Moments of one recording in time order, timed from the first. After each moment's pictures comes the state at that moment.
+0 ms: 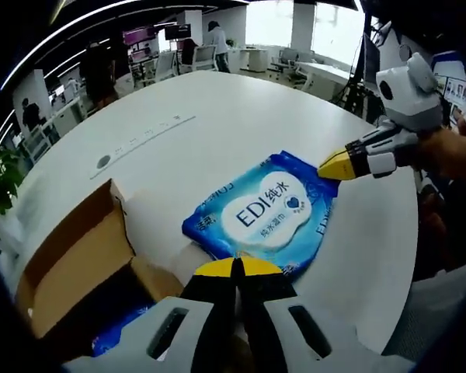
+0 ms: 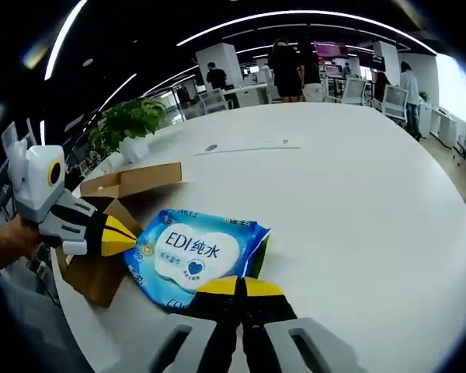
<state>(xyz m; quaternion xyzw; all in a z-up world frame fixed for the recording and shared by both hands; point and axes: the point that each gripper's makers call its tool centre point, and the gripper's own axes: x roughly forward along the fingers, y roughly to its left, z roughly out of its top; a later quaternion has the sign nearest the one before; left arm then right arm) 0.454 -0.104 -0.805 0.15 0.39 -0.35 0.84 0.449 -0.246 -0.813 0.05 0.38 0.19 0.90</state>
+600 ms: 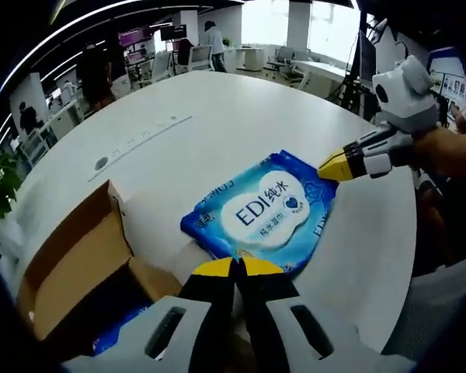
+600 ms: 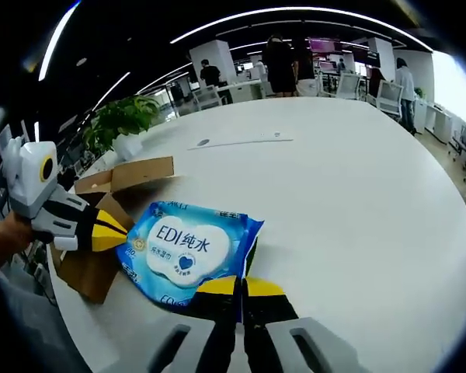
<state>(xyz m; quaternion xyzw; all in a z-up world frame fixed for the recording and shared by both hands) 0.451 -0.104 -0.805 0.15 0.39 -0.36 0.83 0.446 -0.255 -0.821 0.05 0.39 0.18 0.90</state>
